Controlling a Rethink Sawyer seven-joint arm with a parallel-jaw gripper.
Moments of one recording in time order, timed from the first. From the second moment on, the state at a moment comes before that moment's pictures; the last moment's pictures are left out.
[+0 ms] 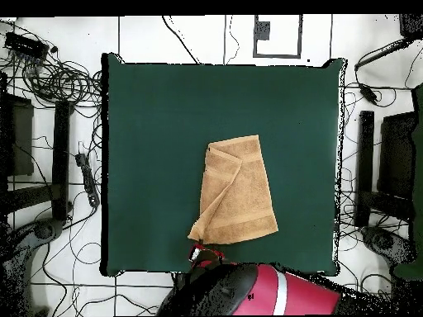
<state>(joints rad) -0.32 -0.35 -0.02 2.34 -0.12 -0.56 1.86</state>
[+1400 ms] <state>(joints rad) -0.17 -0.79 0.00 2.42 0.10 -0.04 1.88</state>
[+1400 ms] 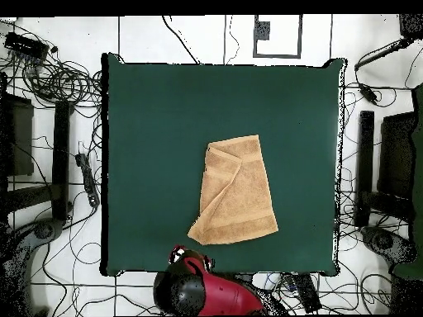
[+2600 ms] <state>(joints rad) -0.17 -0.55 0.00 2.27 0.10 -0.20 1.88</state>
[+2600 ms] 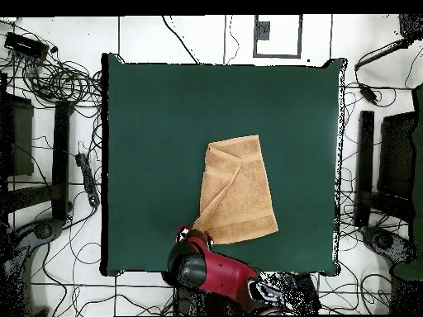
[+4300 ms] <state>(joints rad) -0.10 -0.41 0.05 2.32 0.22 -0.60 2.18</state>
